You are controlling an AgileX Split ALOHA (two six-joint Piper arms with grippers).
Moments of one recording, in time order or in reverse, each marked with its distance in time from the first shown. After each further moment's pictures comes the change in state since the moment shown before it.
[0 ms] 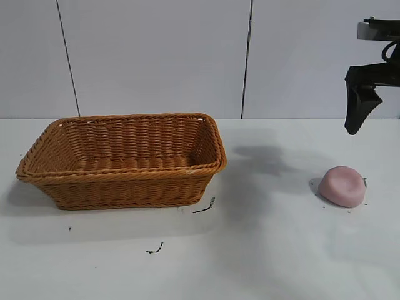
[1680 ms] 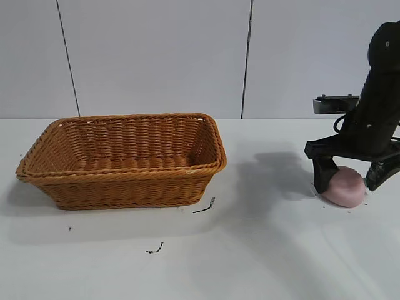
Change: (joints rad) left arm 0.000 0.000 0.000 0.000 0.000 0.000; right arm 0.026 0.298 -0.006 -0.050 -0.205 0.066
